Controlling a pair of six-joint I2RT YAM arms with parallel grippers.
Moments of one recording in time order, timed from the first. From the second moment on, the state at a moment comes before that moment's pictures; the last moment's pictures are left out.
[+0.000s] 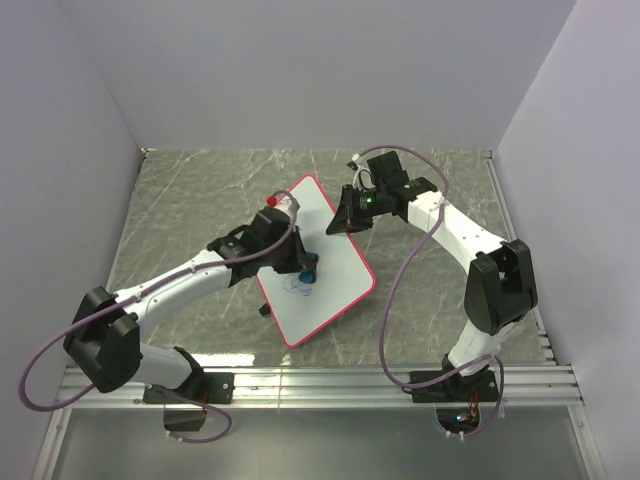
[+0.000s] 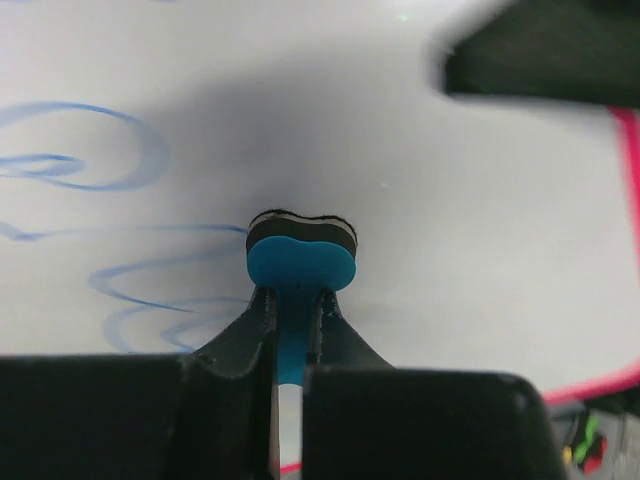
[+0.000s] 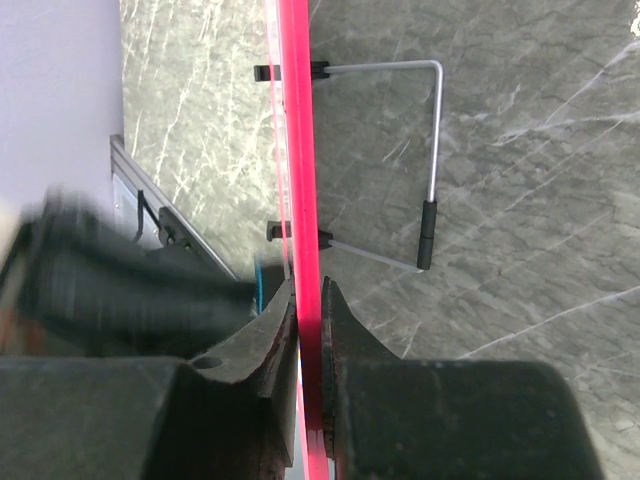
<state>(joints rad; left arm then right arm) -0.73 1.38 0.95 -0.32 0.09 -0.72 0.45 1.71 1.41 -0.58 -0.60 0.47</state>
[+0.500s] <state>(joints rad) -0.68 1.40 0.95 -0.40 -0.05 -0.61 0.45 1.71 1.41 -0.59 -0.60 0.49</state>
